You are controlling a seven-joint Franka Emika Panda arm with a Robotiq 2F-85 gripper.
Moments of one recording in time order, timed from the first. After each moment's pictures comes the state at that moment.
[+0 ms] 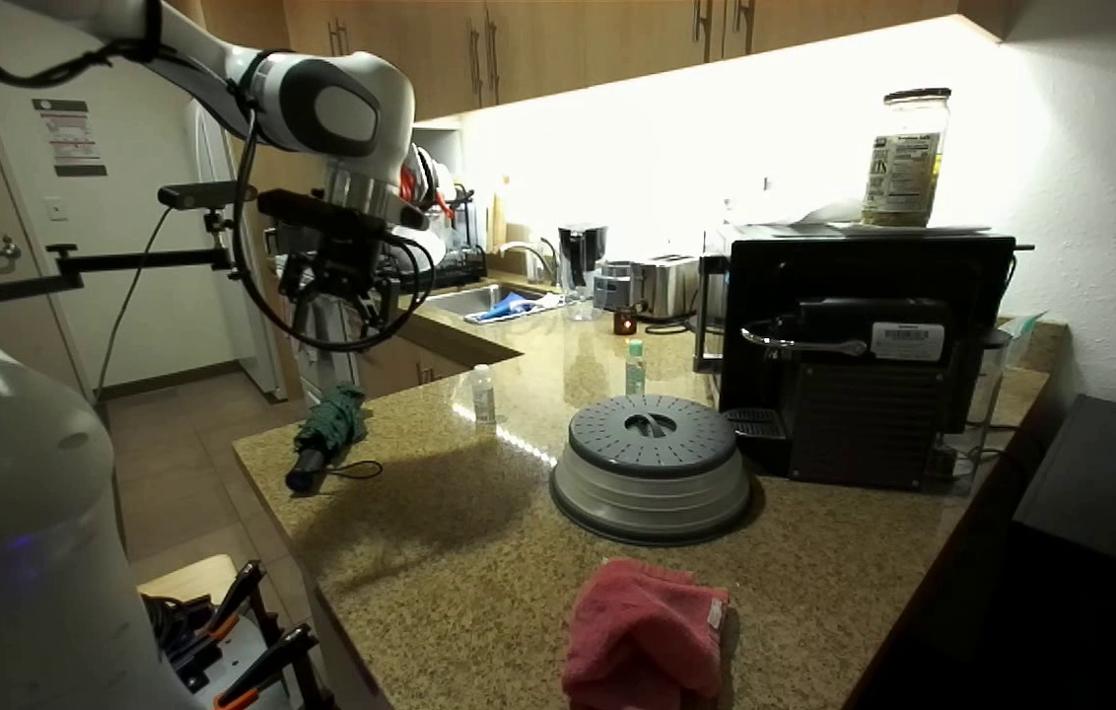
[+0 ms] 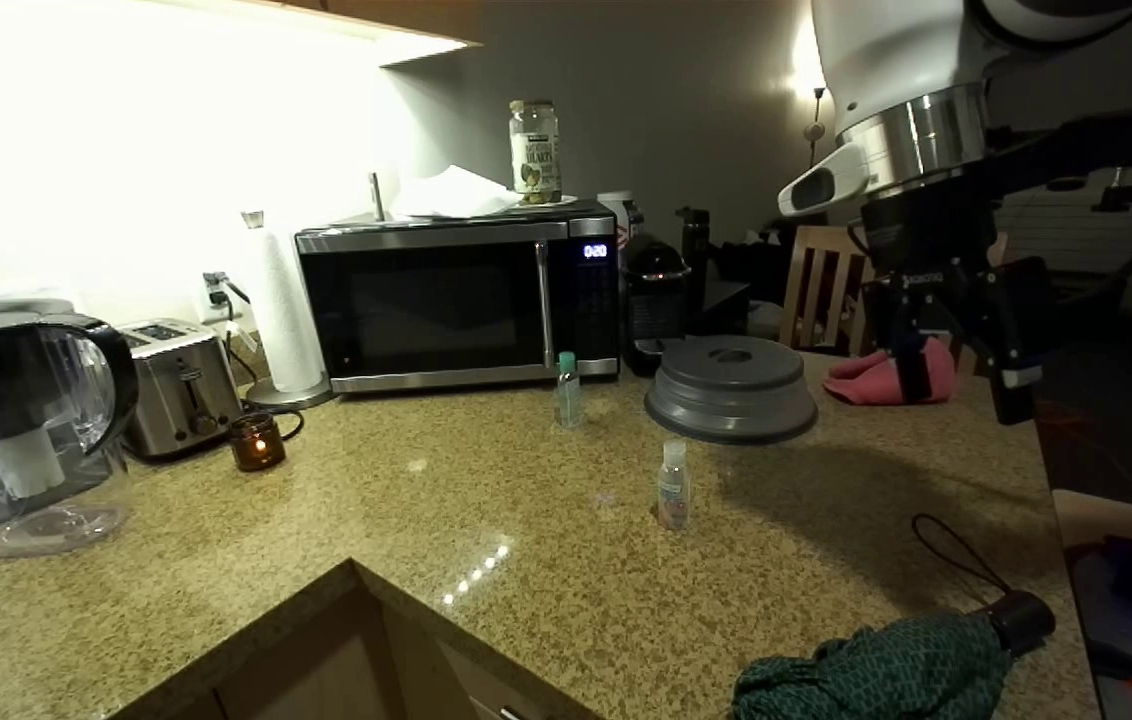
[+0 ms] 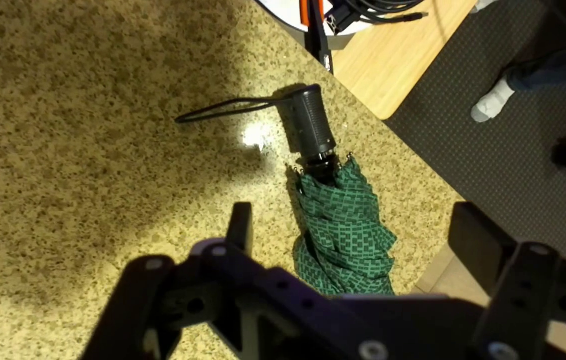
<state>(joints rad) 0.29 -0.42 0.09 -2.42 0.23 1.73 -0.38</state>
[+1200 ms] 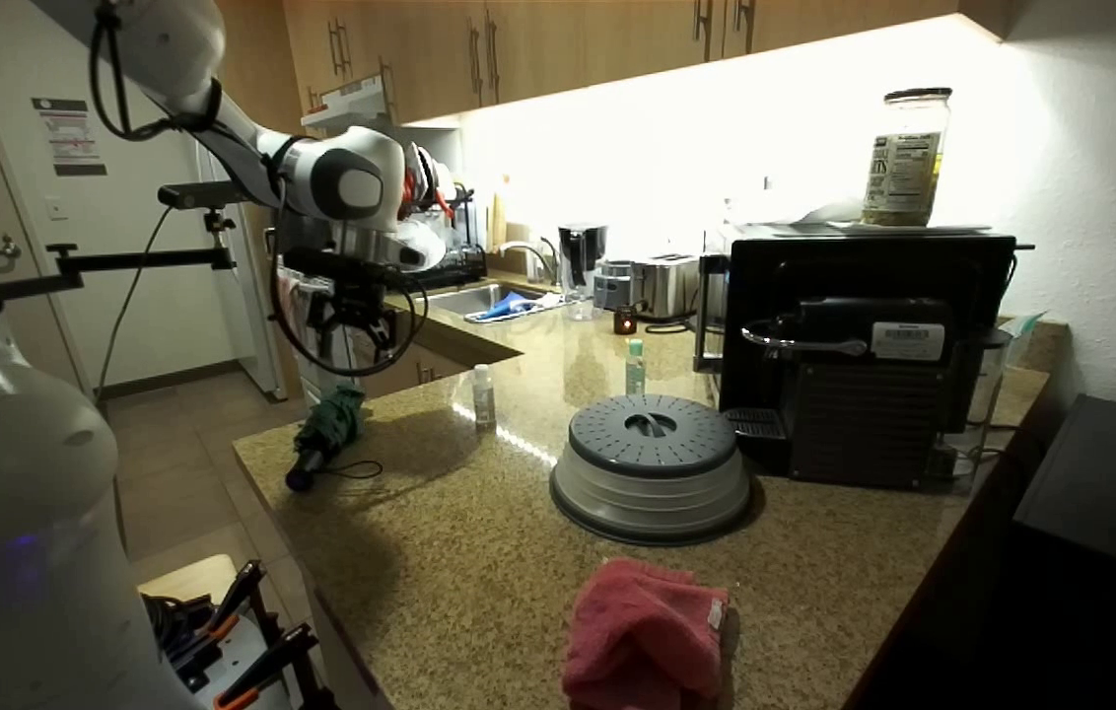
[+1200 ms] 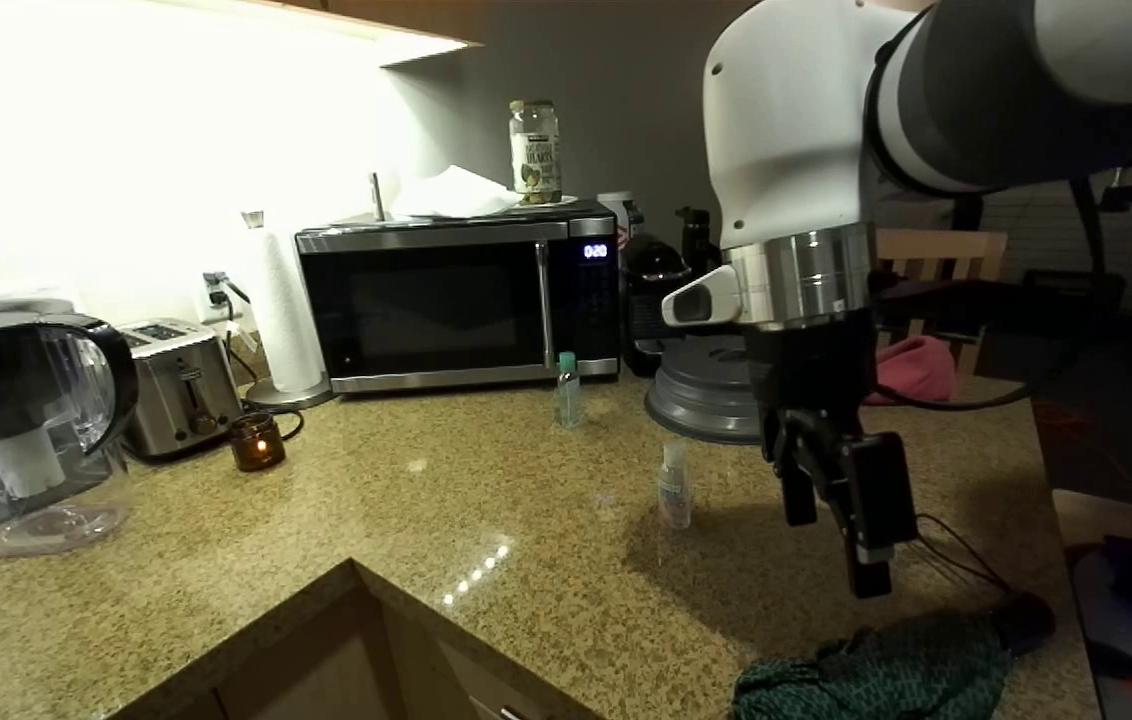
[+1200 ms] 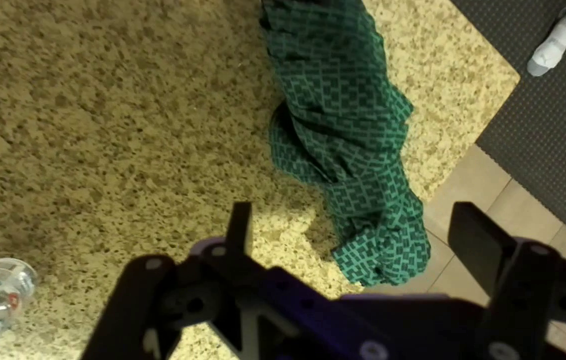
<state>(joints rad) 0.31 -0.09 0.27 -2.29 0.25 2.05 -0.18</state>
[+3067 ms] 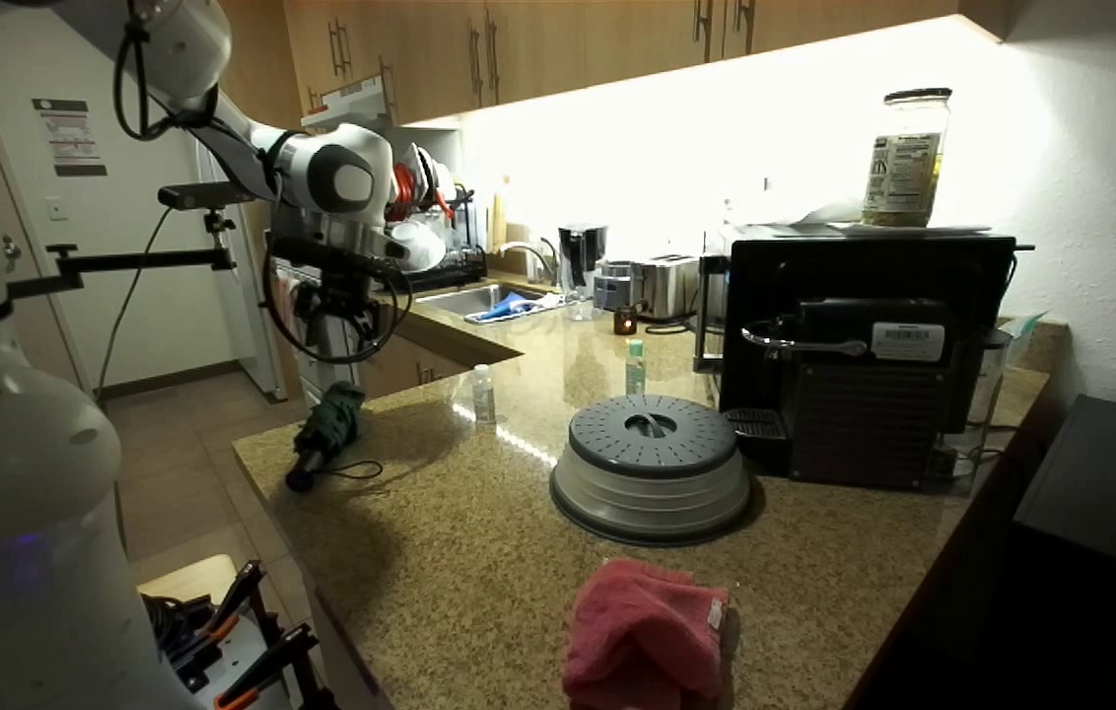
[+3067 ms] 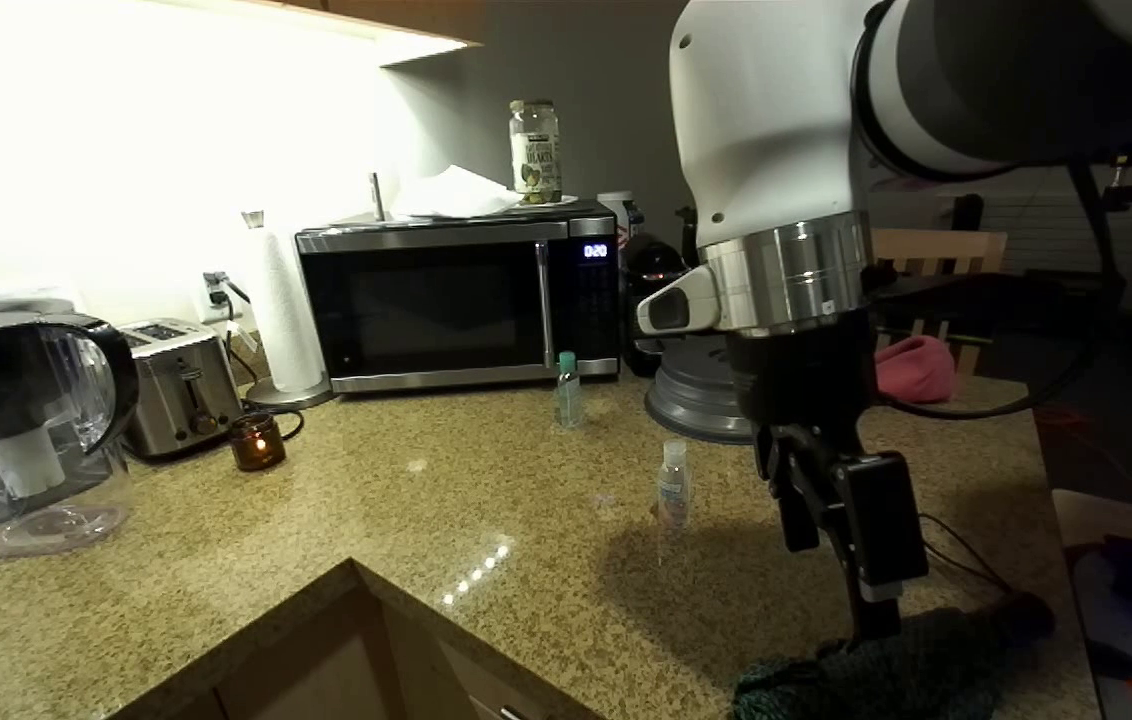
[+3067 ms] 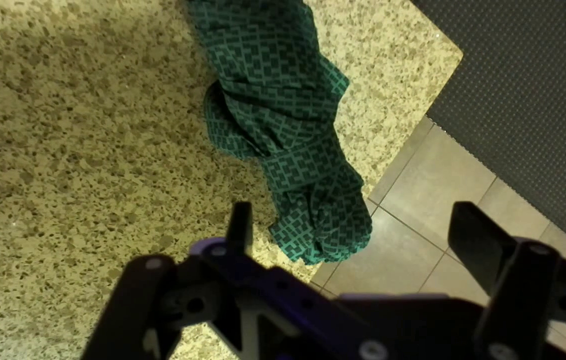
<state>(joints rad) 0.33 -0.03 0.32 -2.19 0.25 2.00 -0.09</state>
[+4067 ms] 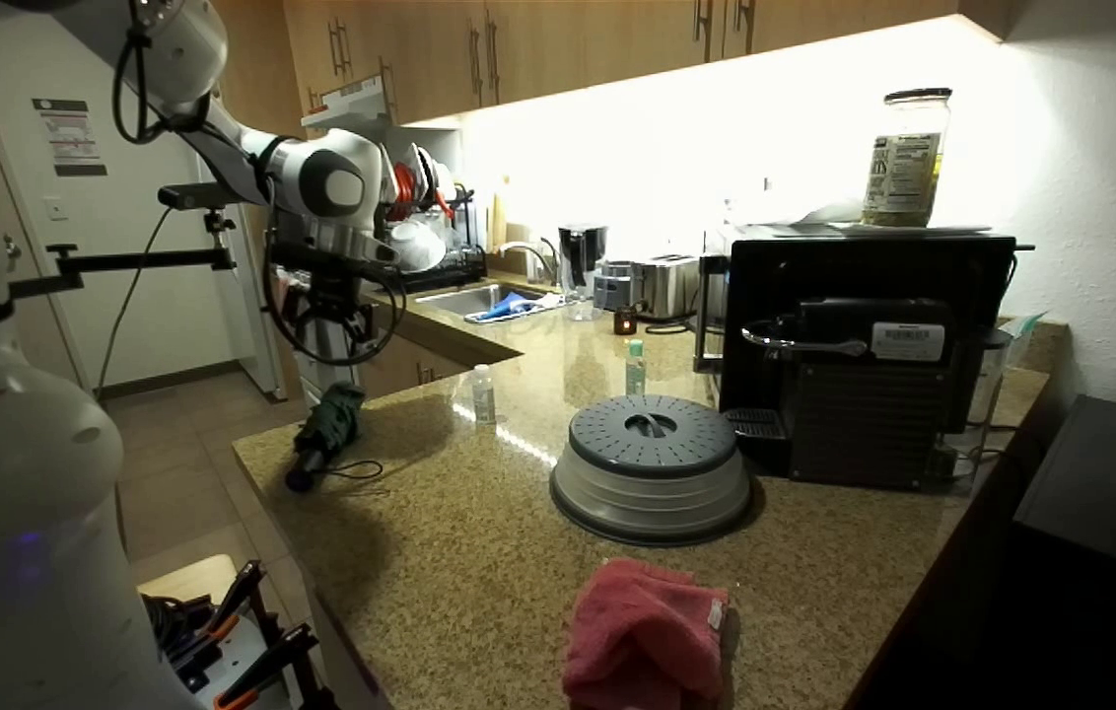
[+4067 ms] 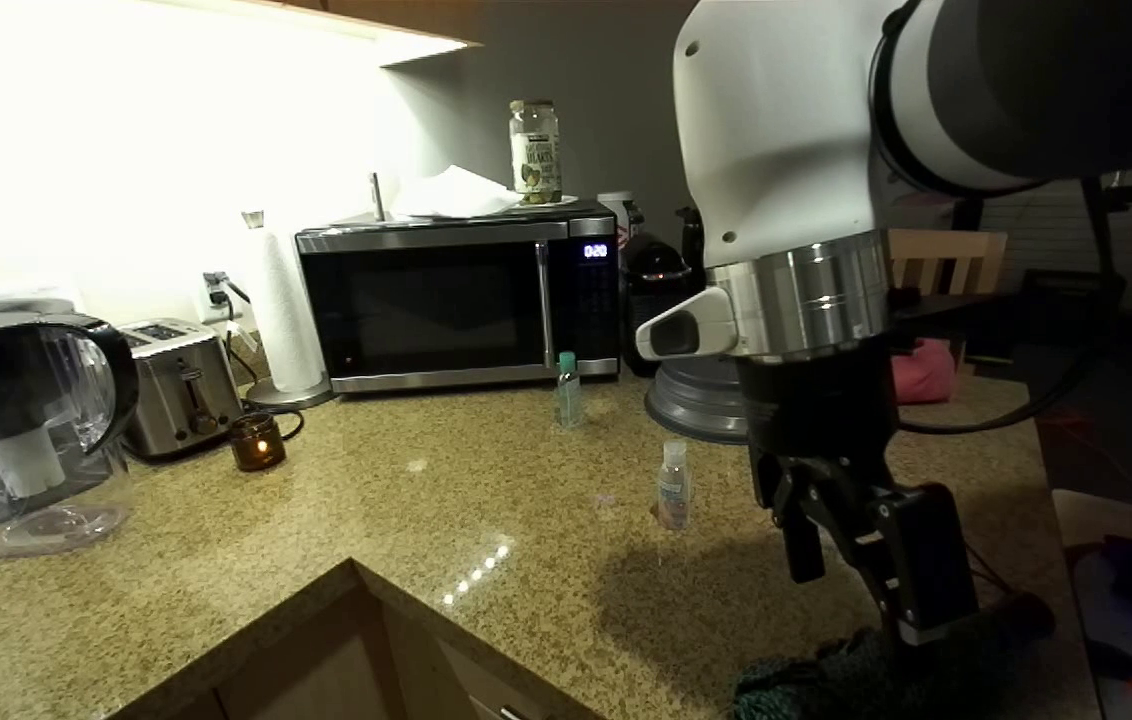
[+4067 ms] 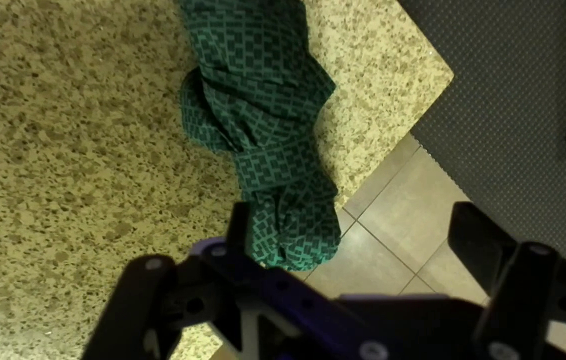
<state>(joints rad) 0.35 -0.01 0.35 -2.19 0.25 2.01 -0.18</state>
